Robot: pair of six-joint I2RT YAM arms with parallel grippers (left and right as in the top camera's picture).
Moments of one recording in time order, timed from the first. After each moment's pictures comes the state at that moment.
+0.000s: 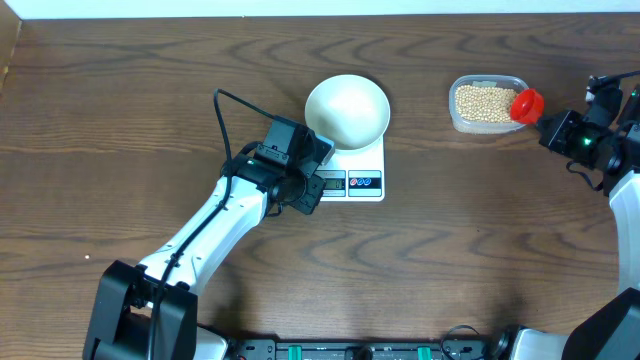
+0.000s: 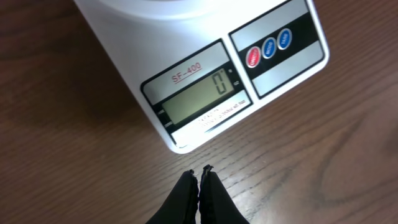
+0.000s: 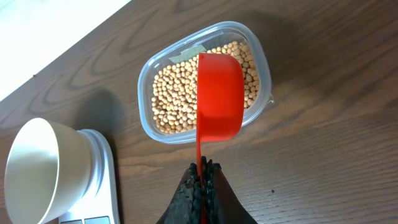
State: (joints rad) left arm -0.42 1.56 0.99 -0.61 0.22 0.09; right arm -0.38 1.49 1.11 -0.51 -0.50 0.18
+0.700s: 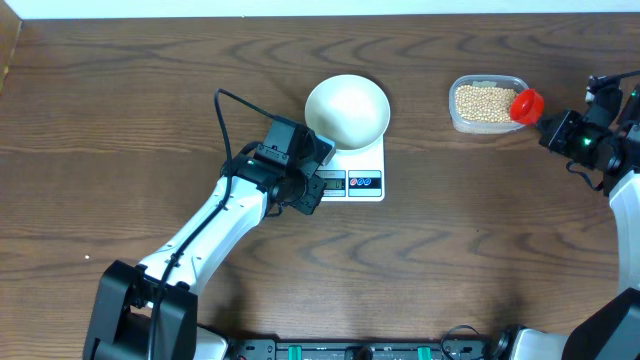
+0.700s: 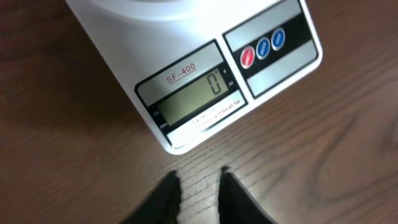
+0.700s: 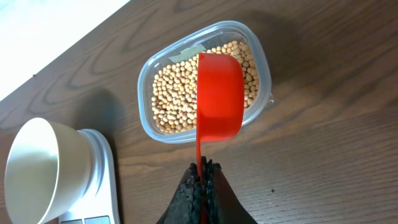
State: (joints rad) left arm -0.42 1.56 0.99 -0.61 0.24 0.09; right arm -0.38 1.49 1.11 -0.51 -0.50 0.18
